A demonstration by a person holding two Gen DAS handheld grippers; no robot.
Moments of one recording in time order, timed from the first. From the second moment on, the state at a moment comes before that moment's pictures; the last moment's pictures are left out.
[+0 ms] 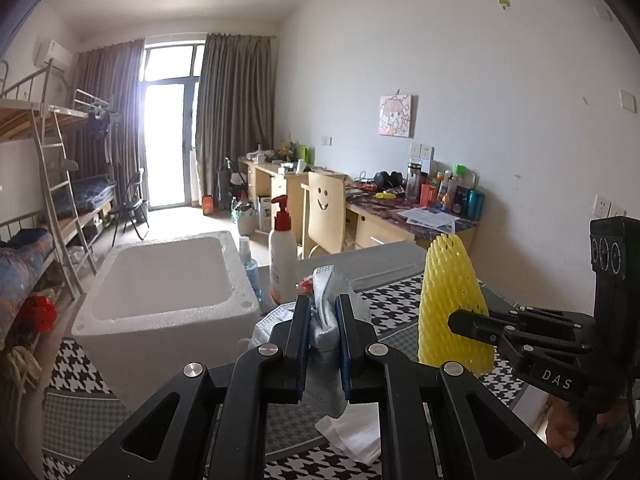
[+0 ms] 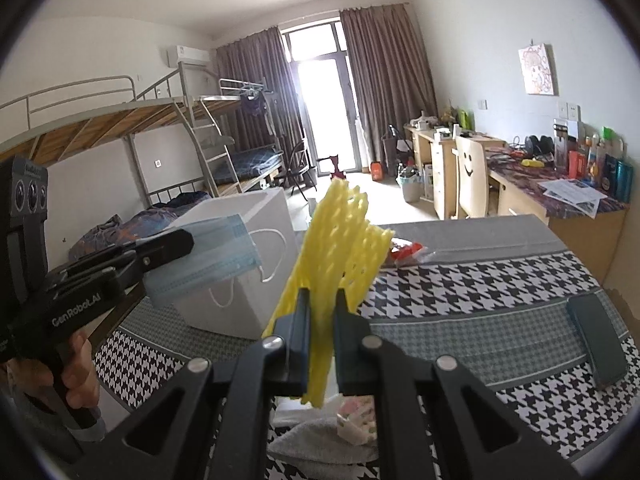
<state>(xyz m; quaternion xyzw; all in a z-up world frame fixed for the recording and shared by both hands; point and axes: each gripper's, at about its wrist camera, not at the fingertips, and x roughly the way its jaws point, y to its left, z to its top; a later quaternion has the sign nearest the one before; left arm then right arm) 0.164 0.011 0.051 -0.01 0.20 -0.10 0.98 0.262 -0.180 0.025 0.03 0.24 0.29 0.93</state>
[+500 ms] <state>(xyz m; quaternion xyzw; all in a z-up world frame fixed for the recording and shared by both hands) 0.176 0.013 0.066 -0.01 0.18 -0.09 0.98 0.272 -0.174 0.041 0.02 0.22 0.30 0.93</state>
